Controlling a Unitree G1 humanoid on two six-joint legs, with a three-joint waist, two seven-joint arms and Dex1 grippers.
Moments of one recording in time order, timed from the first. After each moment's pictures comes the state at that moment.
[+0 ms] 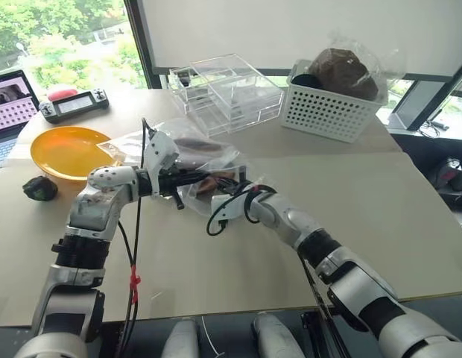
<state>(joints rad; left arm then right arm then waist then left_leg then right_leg) -0.64 0.60 -0.07 0.11 -0.28 0.39 -1.03 -0.81 -0.25 0.57 0.56 -0.78 -0.21 0.17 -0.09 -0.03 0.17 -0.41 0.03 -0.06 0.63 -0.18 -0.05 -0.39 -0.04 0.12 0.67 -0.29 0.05</state>
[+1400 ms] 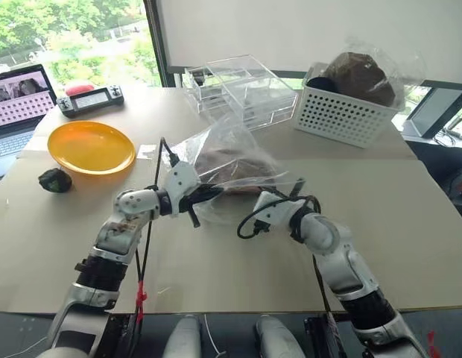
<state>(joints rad) -0.51 0.52 -0.11 0.08 -0.20 0.19 -0.90 -0.35 -0.29 0.30 -0.27 -0.54 0.30 0.52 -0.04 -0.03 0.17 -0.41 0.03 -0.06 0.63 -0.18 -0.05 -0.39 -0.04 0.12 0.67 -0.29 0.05</state>
